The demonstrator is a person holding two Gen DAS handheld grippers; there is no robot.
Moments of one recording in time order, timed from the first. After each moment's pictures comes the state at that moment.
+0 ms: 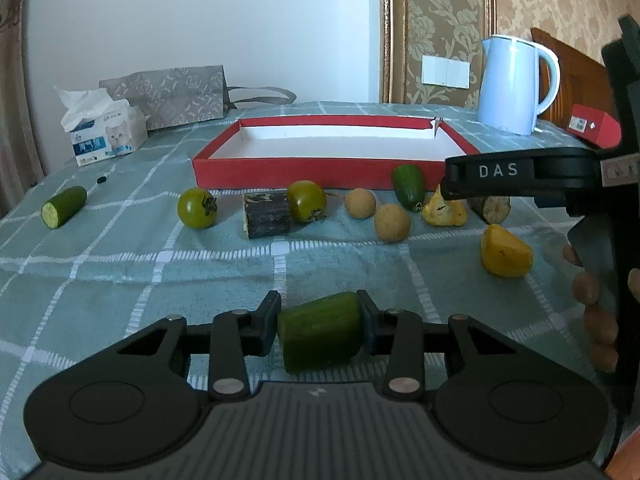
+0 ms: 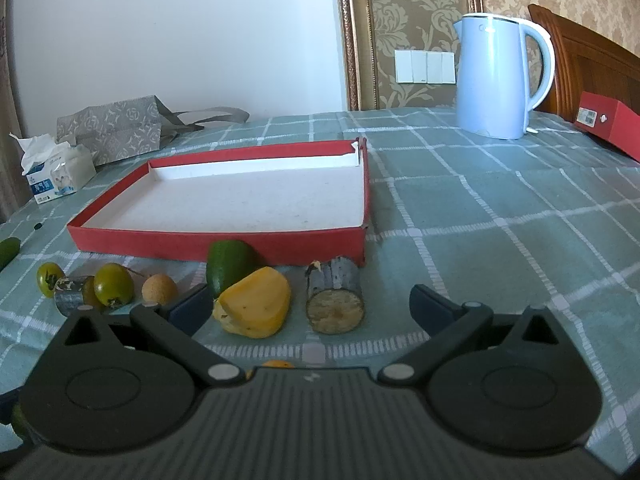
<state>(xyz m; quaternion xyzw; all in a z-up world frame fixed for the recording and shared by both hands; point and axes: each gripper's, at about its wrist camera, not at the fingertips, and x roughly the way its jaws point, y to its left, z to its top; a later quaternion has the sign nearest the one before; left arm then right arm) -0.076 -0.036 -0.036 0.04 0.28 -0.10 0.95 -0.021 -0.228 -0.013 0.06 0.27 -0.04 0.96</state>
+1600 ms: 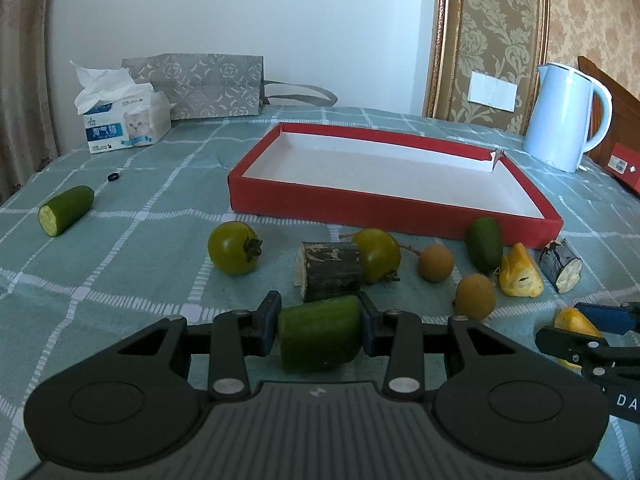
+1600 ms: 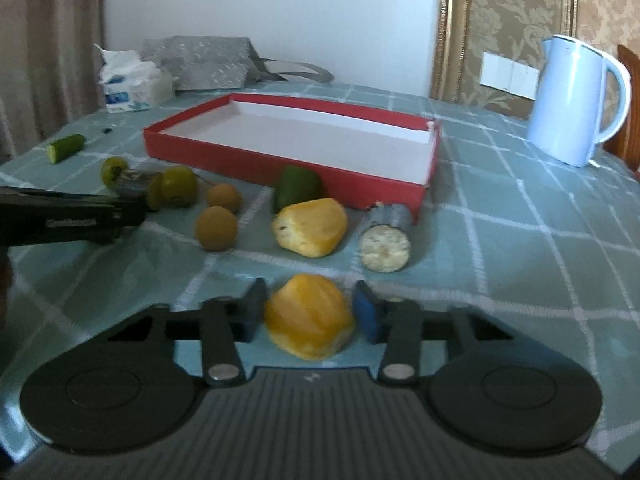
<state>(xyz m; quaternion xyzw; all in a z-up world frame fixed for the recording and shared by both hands) -0.008 -0.008 -0.031 -0.01 0.29 -0.06 0.95 -0.054 -0.213 -0.023 -0.04 0.31 0.08 0.95</state>
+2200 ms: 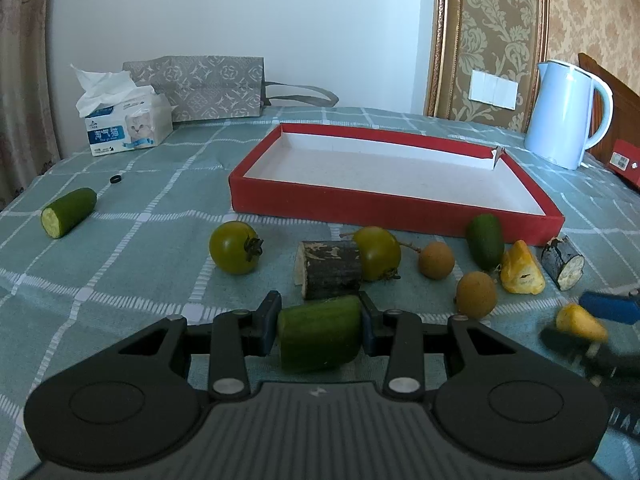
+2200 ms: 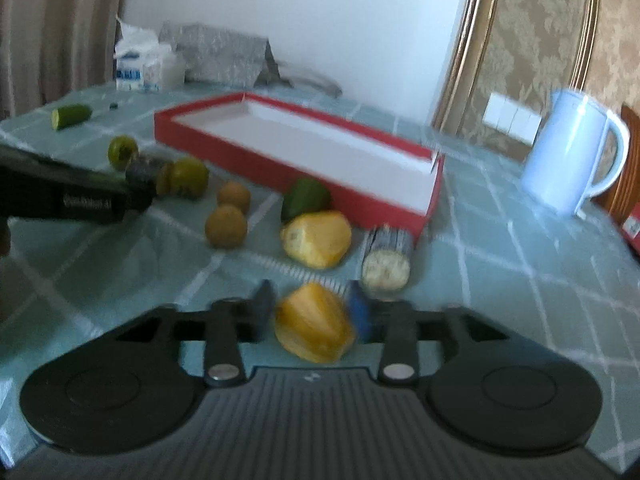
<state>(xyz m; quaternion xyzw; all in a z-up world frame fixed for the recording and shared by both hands) -0.010 -0.010 -0.031 0.00 0.29 -0.06 0.95 -0.058 -0.194 -0.020 -0.12 0.30 0.07 0.94</state>
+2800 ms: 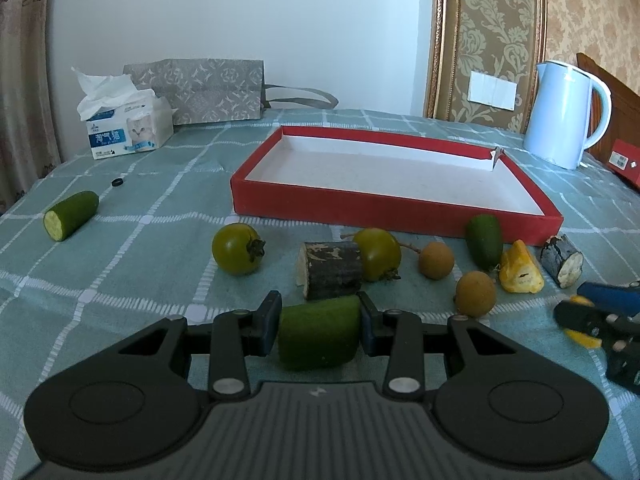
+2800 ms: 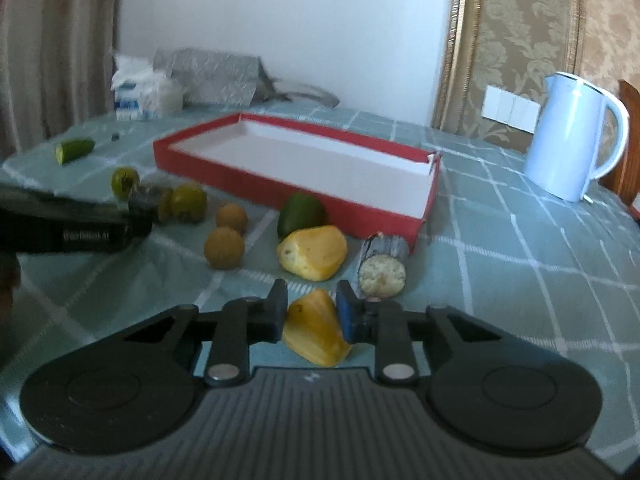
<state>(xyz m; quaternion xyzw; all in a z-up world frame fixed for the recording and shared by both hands) -0.011 -0.010 -0.031 0.00 0.29 -0.06 0.96 -0.059 -0.206 -0.012 -0.09 0.29 0.08 0.95</state>
